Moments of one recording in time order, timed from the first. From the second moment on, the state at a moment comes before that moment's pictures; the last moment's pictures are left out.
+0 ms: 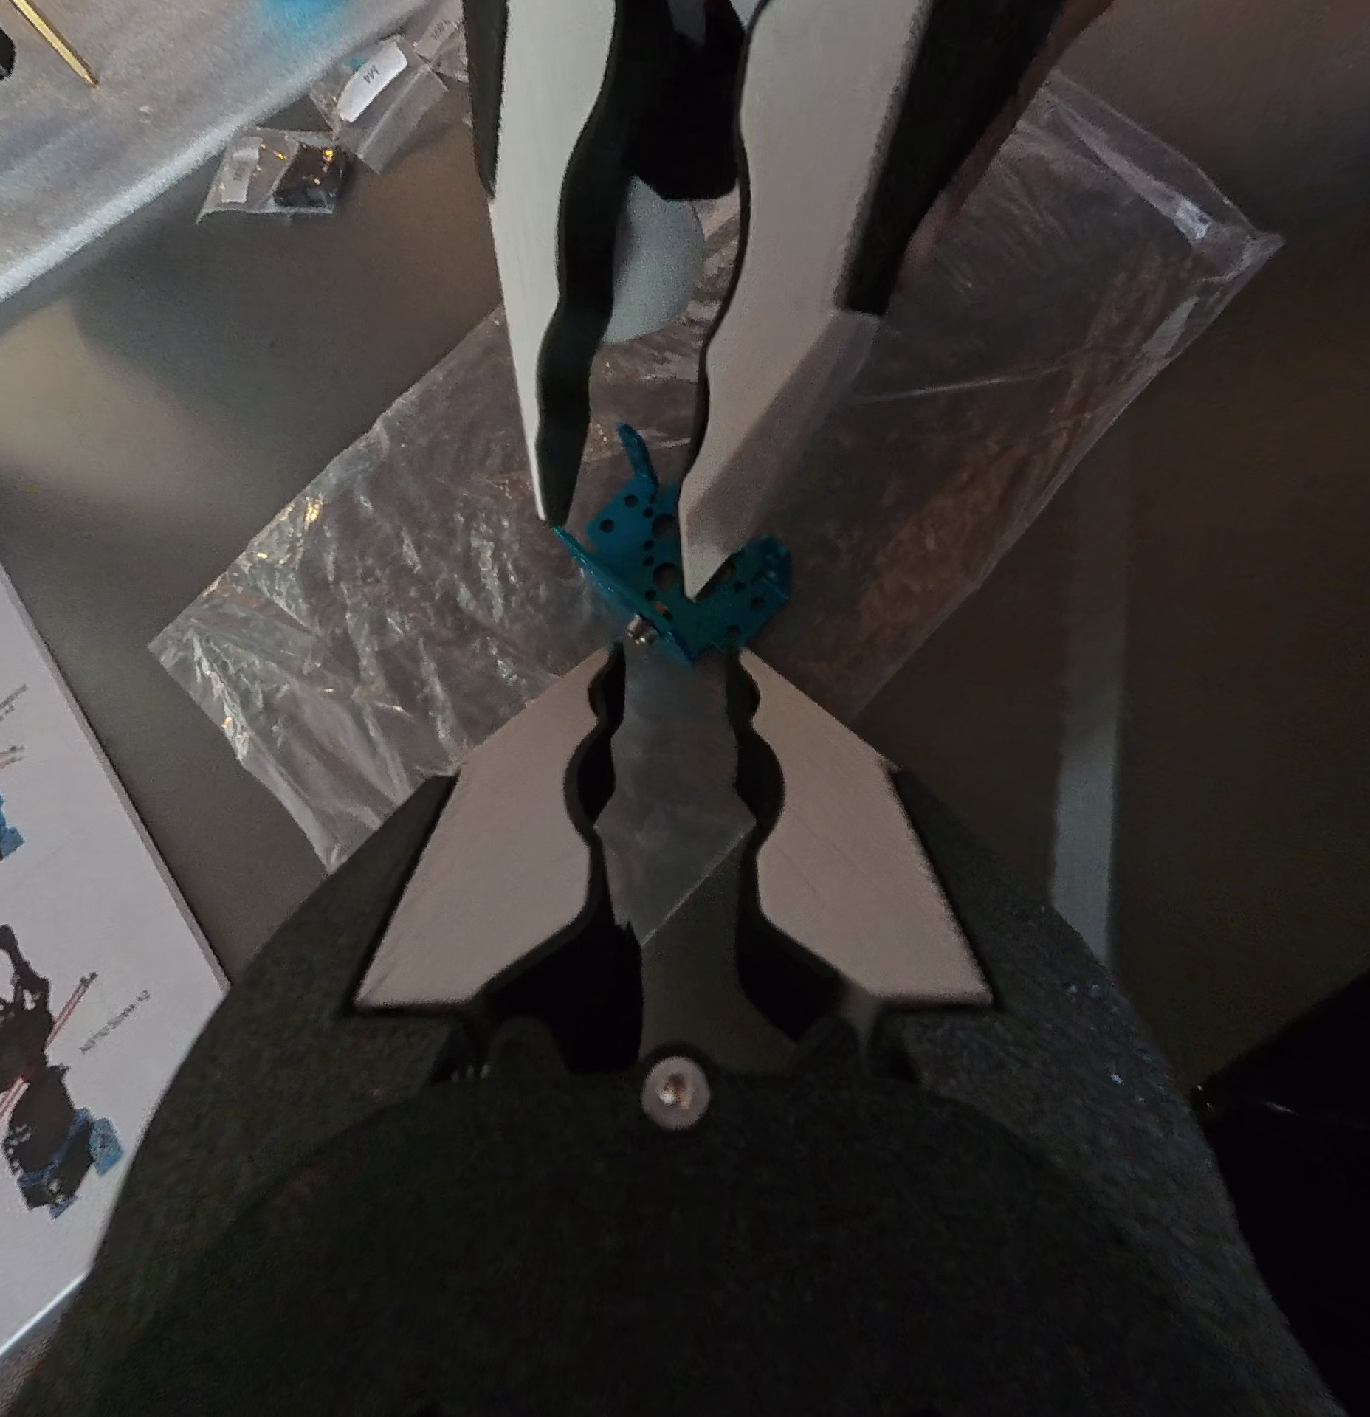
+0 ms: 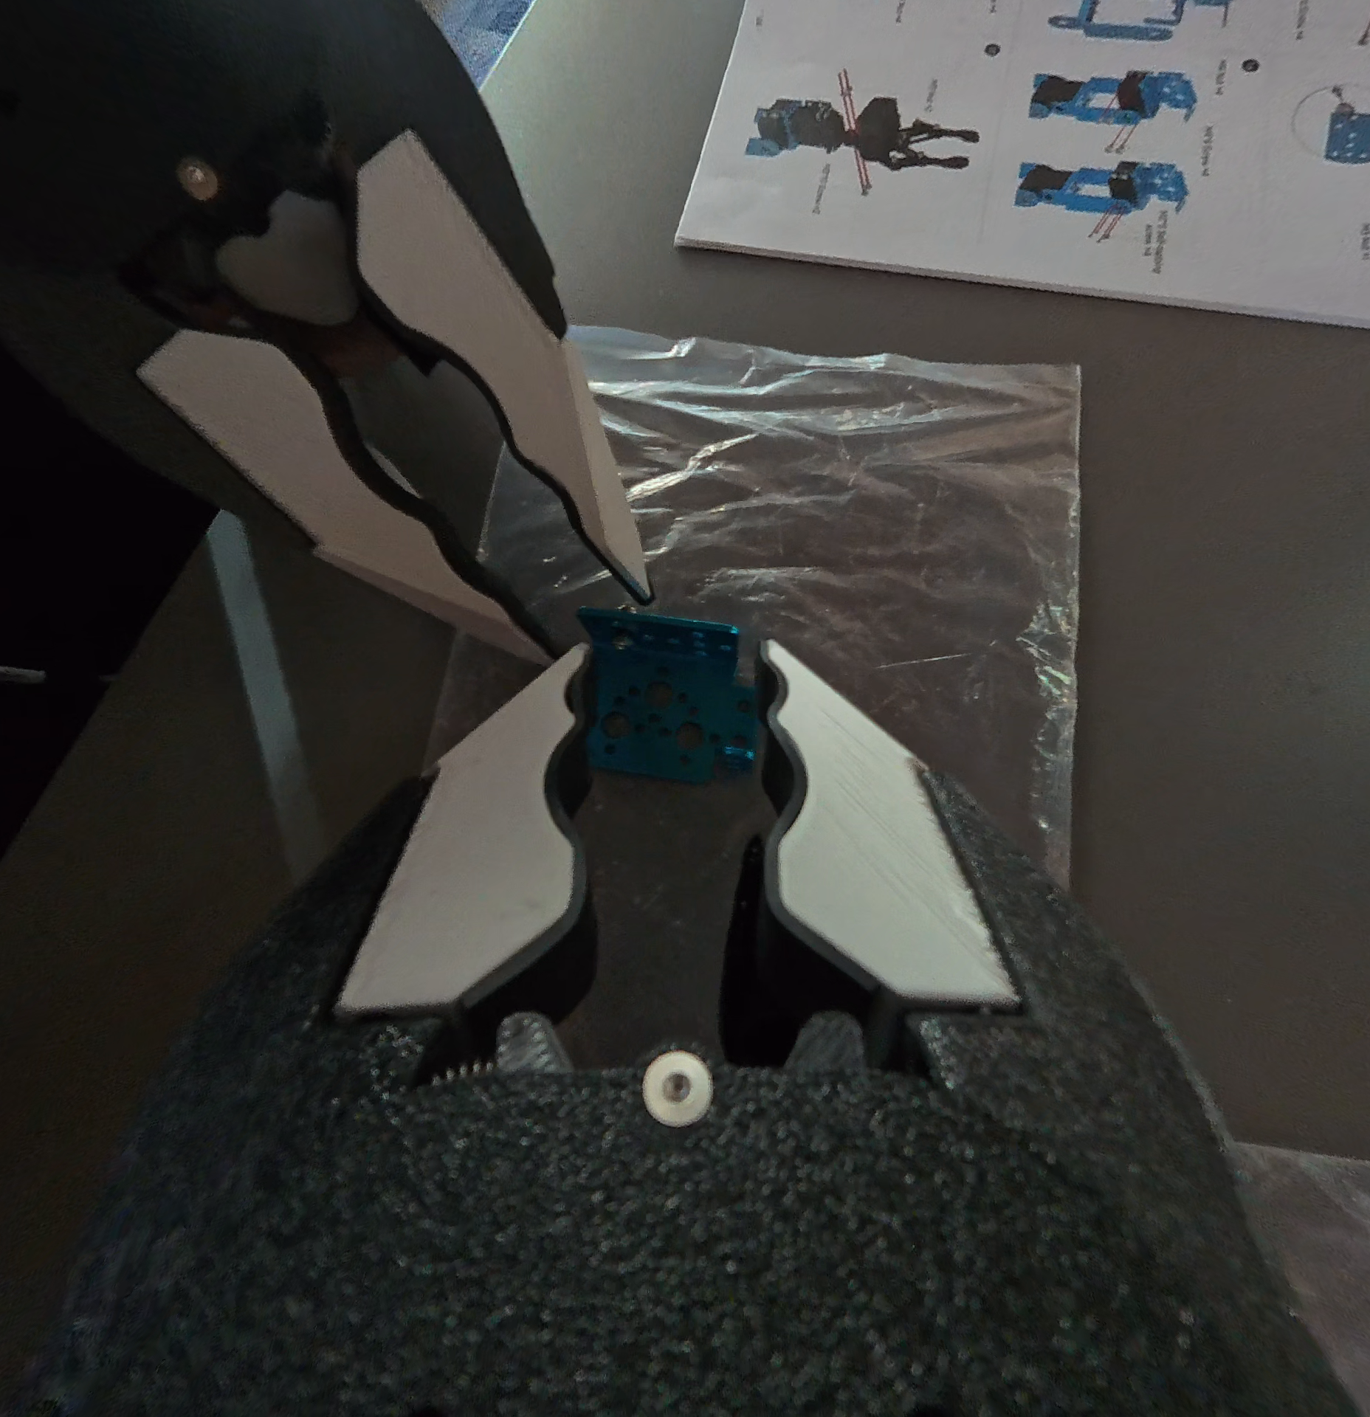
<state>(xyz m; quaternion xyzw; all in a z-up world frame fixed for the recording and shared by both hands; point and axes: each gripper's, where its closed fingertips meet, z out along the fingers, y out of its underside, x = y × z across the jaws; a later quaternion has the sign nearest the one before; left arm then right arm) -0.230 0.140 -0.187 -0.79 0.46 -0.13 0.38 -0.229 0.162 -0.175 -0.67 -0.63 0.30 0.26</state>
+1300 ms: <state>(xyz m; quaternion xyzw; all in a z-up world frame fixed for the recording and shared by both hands) -0.222 0.144 -0.189 -0.79 0.47 -0.12 0.39 -0.229 0.160 -0.178 -0.66 -0.63 0.31 0.26</state>
